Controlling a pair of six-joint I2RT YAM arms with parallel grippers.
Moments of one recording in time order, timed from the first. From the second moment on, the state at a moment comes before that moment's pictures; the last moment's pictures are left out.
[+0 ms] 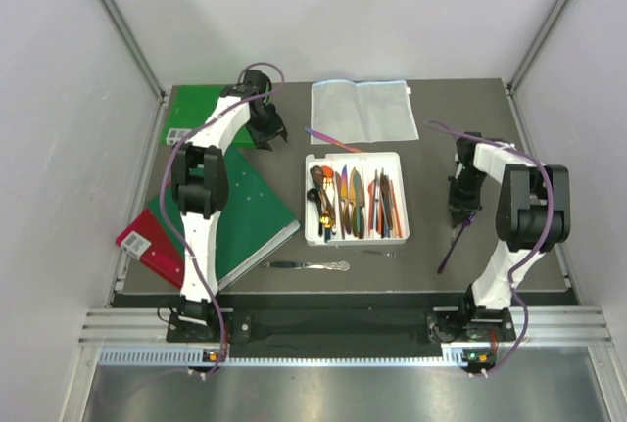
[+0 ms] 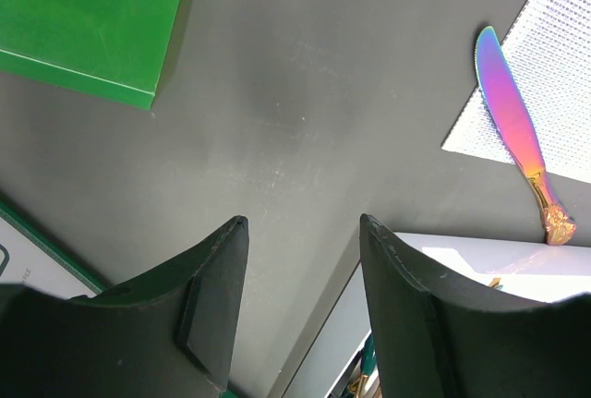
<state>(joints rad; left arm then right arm) -0.20 2.32 2.08 -0.90 0.10 -0.65 -0.04 1.83 1.15 -0.95 0.03 0.20</state>
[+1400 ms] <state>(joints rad) -0.21 2.32 2.08 -0.90 0.09 -0.65 0.33 2.13 1.79 -1.16 -0.32 0.24</state>
